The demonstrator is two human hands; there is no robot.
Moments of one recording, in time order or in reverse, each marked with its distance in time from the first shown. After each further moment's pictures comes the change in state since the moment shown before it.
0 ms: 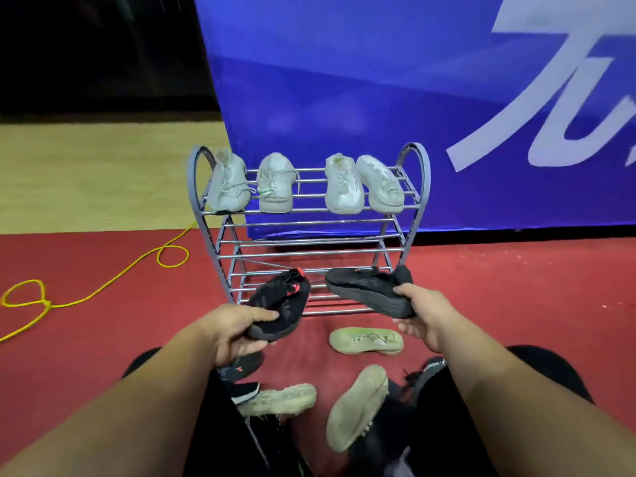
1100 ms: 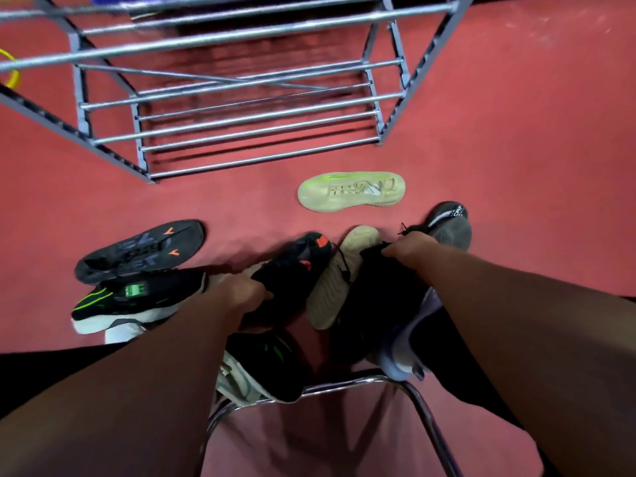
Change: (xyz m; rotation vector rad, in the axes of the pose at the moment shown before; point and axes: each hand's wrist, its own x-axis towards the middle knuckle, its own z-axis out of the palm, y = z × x) left_hand 0.237 -0.171 0.085 0.435 0.035 -0.518; right_hand 0.228 0.215 0.005 -0.847 -0.076 0.410
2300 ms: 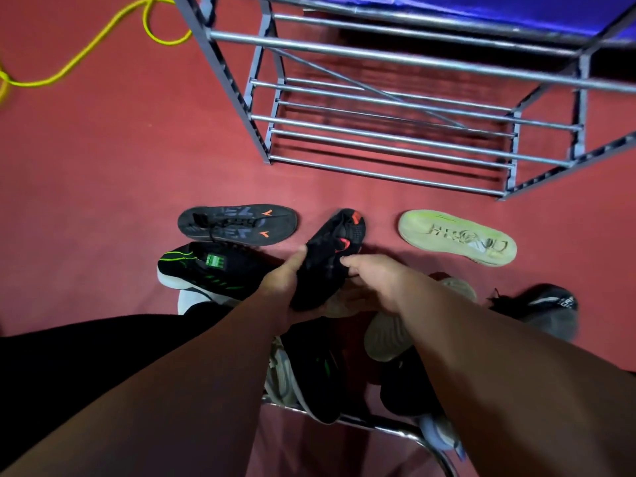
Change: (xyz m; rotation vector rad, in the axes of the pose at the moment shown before) left_hand 0.024 -0.028 -0.069 -0.854 -0.106 -0.051; right_hand -0.046 -0.166 0.156 0.310 -0.555 0.068
